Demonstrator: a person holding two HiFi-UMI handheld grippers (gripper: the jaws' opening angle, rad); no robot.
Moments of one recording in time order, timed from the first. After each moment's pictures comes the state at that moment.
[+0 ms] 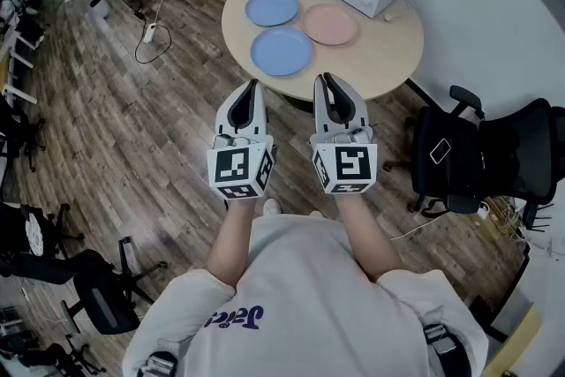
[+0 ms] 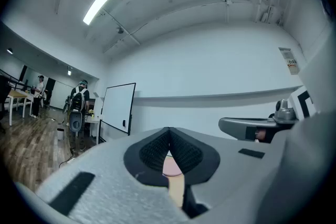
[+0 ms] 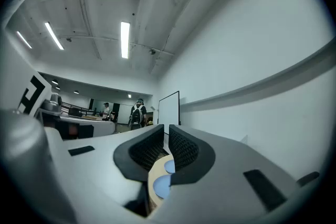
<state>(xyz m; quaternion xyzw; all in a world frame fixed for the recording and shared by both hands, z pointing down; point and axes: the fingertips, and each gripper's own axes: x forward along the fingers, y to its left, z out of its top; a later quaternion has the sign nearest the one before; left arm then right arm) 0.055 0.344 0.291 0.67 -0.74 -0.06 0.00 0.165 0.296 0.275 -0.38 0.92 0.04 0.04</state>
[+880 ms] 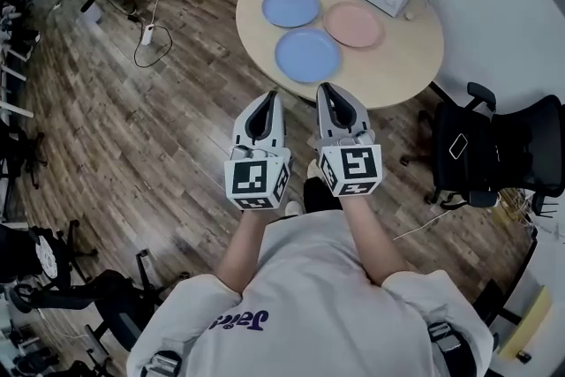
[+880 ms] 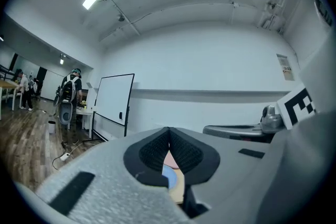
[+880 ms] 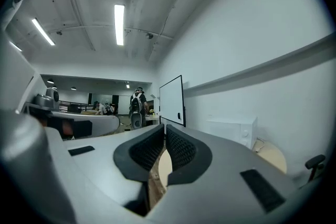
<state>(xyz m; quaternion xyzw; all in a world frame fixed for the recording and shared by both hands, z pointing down) -0.038 0.320 0.328 0.71 -0.70 -0.05 0.04 0.043 0.274 0.331 -0.38 0.92 -0.01 -0.01</state>
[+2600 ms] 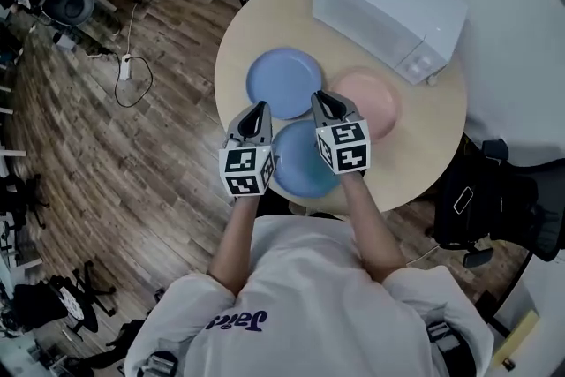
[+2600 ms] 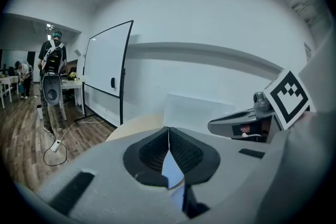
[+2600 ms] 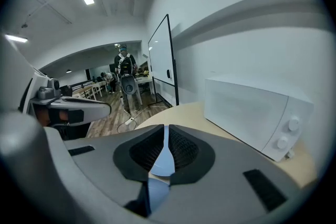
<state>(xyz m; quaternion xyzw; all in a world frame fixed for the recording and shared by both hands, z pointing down) -0.191 -0.090 0.473 0.72 -0.67 0.07 0.18 -0.088 -0.144 0.490 -0.35 0.90 -0.14 -0.23</state>
